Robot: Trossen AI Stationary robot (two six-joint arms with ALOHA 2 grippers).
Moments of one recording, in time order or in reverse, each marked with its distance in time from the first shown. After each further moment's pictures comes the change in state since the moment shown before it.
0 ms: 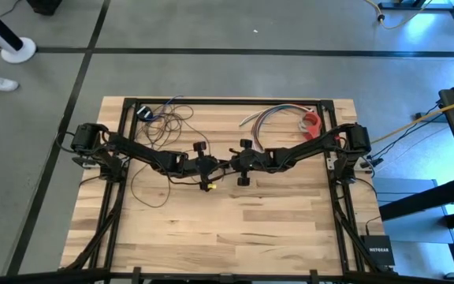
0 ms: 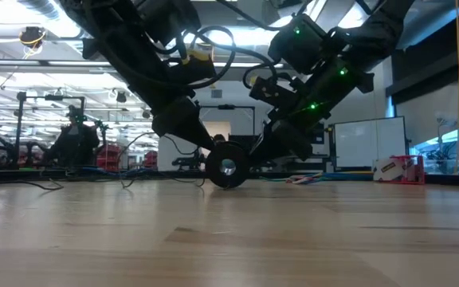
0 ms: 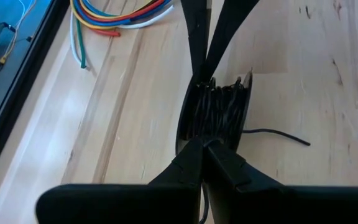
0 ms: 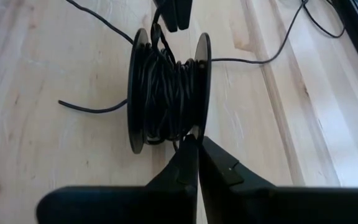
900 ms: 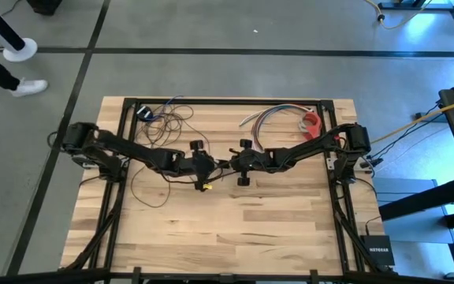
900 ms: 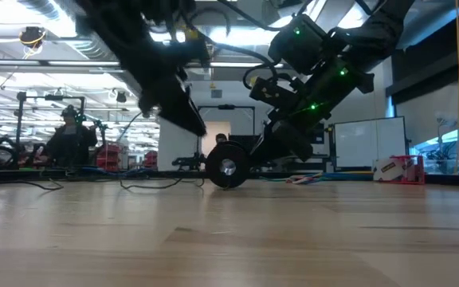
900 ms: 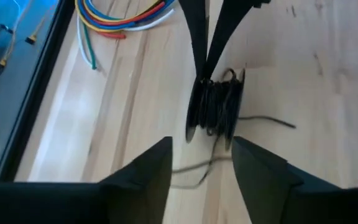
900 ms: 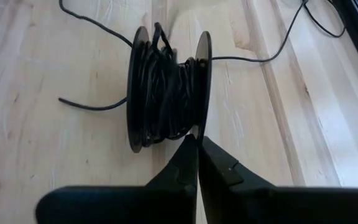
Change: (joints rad) left arm -0.017 -0.091 0.044 -0.181 0.000 0.017; right arm 0.000 0.000 -0.001 0.000 0.000 0.000
